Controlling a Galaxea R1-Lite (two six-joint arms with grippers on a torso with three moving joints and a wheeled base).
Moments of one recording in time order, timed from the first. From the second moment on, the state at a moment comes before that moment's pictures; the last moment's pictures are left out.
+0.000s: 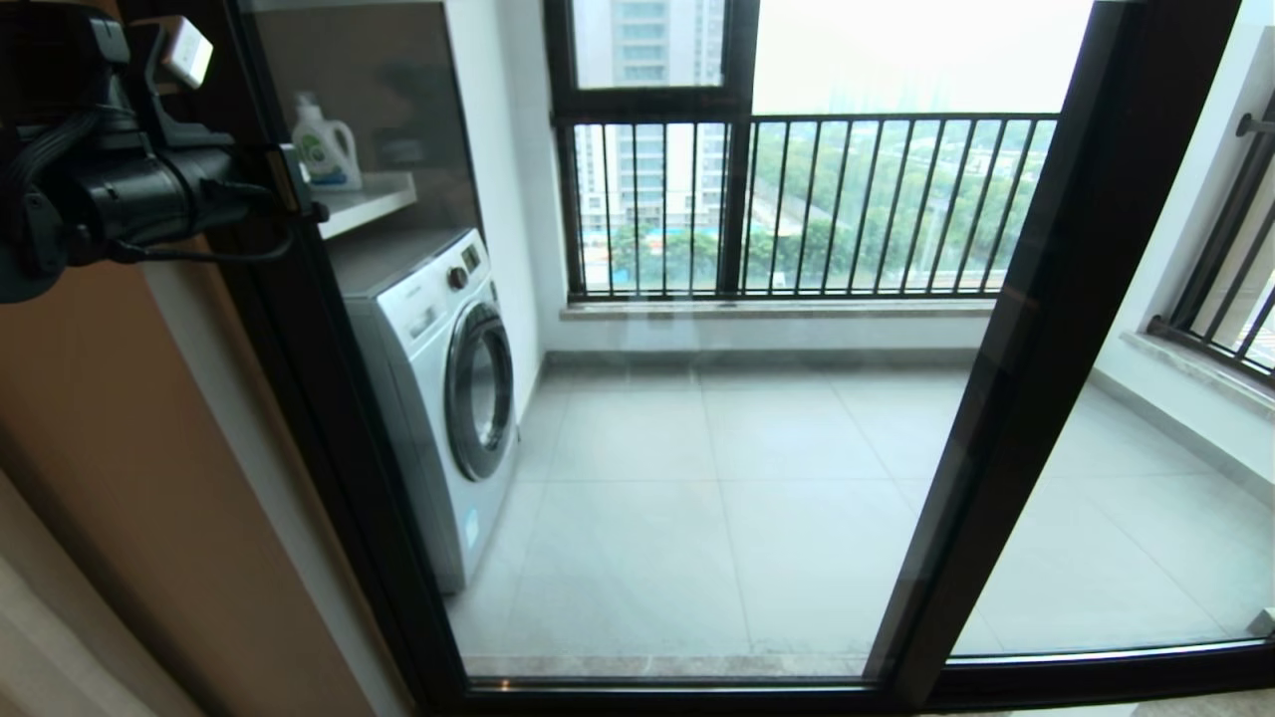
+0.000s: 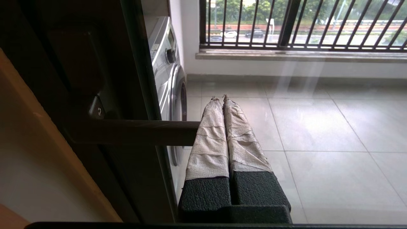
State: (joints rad) left arm 0.01 1.77 -1.55 -0.20 -0.03 -0.01; right arm 0.00 0.00 0.00 -0.03 -0.01 0.03
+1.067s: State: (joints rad) left arm 0.07 1.88 -1.54 -0.21 -0.02 -0.02; right arm 0.00 0.00 0.00 -0.03 -0.01 0.03
